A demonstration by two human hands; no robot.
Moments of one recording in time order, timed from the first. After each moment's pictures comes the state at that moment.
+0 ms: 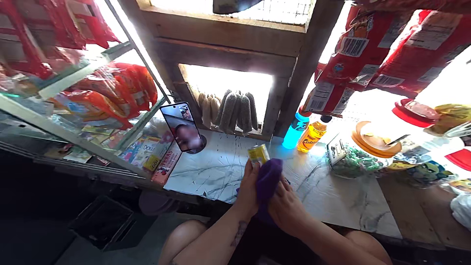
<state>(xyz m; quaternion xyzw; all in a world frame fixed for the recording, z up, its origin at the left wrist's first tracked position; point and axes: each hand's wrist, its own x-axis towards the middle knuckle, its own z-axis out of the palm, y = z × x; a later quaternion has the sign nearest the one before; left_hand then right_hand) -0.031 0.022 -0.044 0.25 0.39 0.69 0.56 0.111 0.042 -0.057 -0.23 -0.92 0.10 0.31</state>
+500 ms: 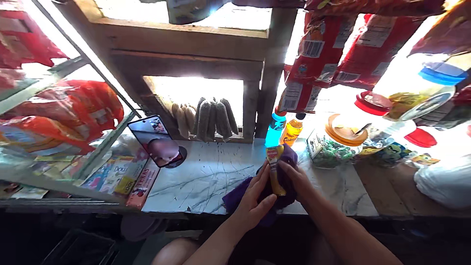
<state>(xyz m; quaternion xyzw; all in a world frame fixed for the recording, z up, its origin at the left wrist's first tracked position) -0.021 0.026 -0.063 0.67 0.30 0.56 0.38 0.142 0.092 -0.015 -0.40 -0.50 0.64 0.43</state>
